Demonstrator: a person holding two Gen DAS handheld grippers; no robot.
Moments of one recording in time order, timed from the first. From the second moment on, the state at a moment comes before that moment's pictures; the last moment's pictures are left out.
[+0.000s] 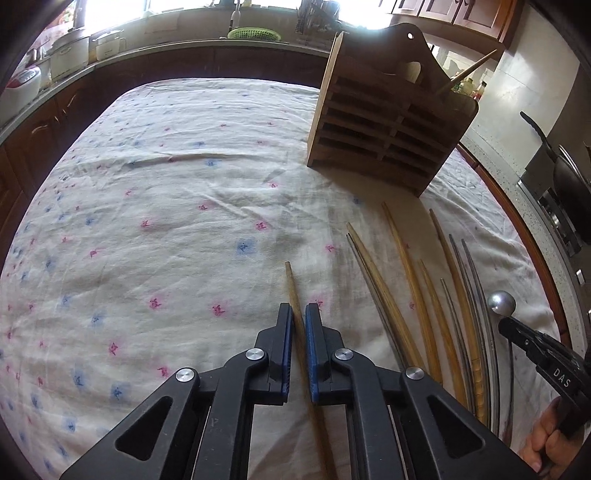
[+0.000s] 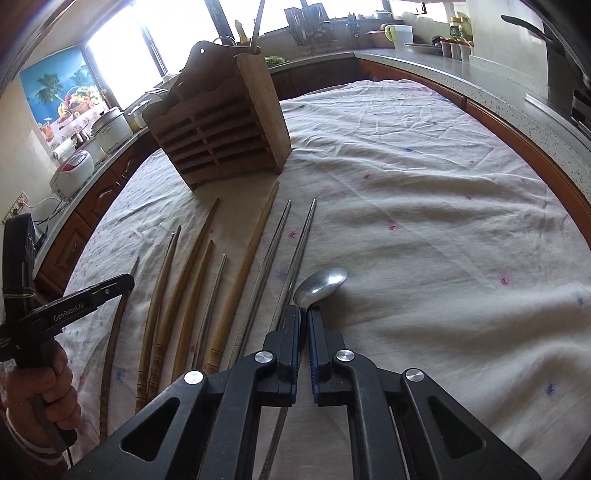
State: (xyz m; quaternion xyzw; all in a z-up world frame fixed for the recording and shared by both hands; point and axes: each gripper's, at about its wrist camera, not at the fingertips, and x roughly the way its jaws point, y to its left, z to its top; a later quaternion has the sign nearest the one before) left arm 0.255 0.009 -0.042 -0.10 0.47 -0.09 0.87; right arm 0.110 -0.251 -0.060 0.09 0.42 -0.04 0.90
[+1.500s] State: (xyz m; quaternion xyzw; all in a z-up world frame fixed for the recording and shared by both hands) left arm 0.176 0.074 0.110 -0.18 0.27 -0.19 0.93; right arm 0.100 -0.227 0.088 0.06 0.23 0.00 0.97
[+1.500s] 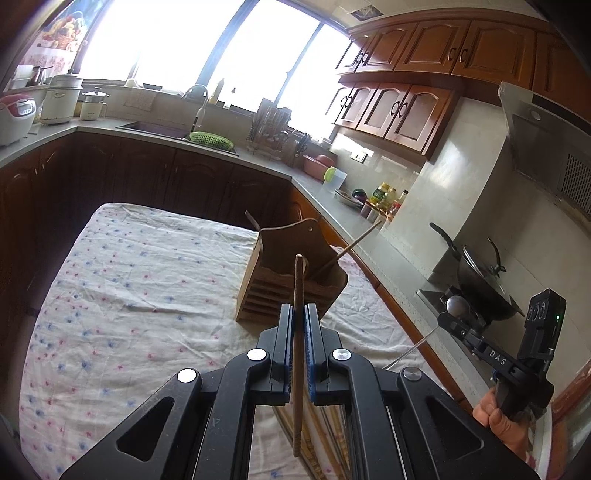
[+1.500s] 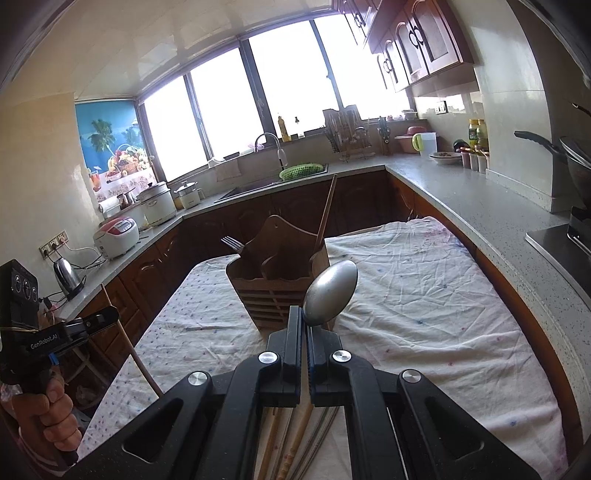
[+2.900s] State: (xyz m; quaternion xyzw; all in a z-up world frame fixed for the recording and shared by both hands) left arm 0.405 0.014 0.028 -0.19 0.19 -0.11 0.96; right arm 0.270 -0.227 0.056 -0.01 0.24 -0.03 0.97
